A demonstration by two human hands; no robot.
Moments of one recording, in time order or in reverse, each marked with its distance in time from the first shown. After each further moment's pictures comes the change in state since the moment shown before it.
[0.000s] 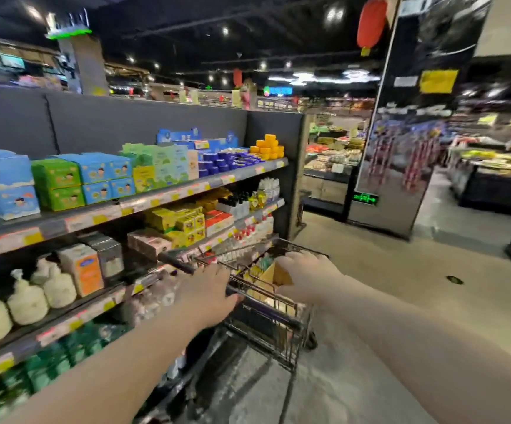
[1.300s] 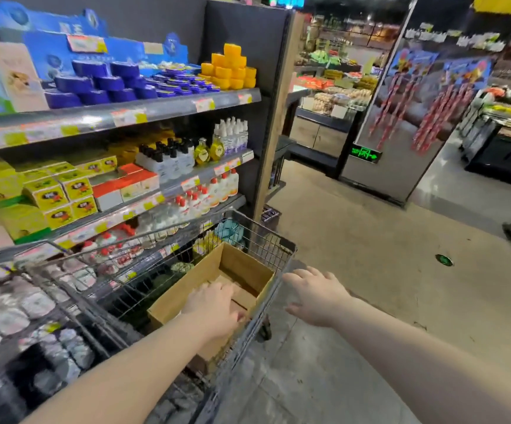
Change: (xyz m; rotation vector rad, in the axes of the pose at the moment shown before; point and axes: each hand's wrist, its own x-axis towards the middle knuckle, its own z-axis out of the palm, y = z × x) left_hand 0.387 0.196 0.202 -0.107 -0.362 -0.011; right_hand 0.246 0.347 0.158 0.011 -0.303 0.029
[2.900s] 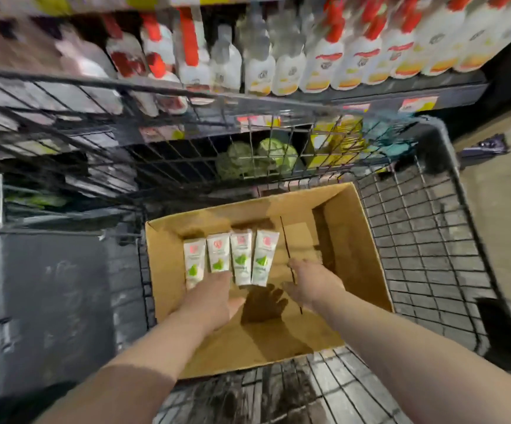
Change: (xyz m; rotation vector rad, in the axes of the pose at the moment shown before) left_hand 0.296 -0.108 0.244 -0.767 -0.504 -0.840; right_hand 0.483 -0.037 0.238 -0.105 -0.690 -0.442
